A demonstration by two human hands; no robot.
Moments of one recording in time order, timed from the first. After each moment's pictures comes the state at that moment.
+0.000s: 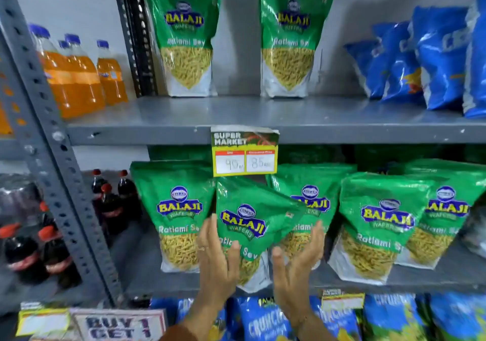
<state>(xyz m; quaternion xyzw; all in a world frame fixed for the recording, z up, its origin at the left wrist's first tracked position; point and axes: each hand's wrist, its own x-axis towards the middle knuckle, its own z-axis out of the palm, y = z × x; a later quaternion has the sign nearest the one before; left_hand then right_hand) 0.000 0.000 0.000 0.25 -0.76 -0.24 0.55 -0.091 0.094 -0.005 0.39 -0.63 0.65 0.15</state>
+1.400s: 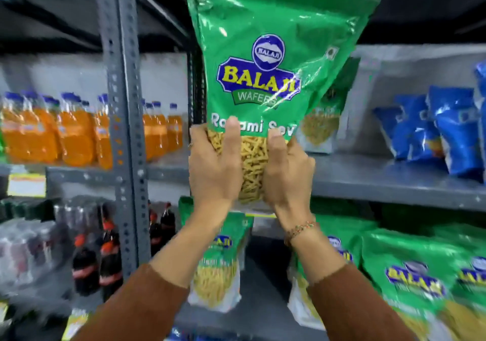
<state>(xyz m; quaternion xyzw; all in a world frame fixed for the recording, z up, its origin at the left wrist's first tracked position) 0.056 0.046 0.273 0.22 -0.62 -0.24 0.72 -0.022 0.088 0.271 0.49 -0.51 0.68 0.19</state>
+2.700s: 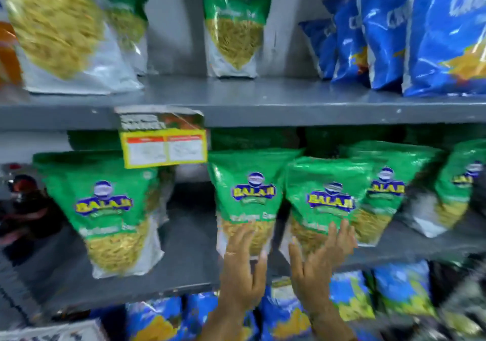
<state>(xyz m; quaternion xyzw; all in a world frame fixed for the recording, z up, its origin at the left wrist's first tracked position) -0.100 0.083 -0.028 0.10 -0.79 -0.31 0.51 -0.208 0.173 -0.034 0.32 -0.74 0.50 0.32</state>
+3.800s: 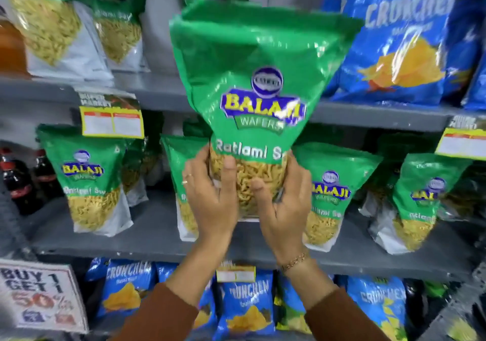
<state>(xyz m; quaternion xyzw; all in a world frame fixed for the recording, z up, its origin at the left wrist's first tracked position) -0.166 0.193 0.117 0.23 -0.59 -0.27 0.72 -0.241 0.255 0.105 0.47 -0.58 0.61 0.27</state>
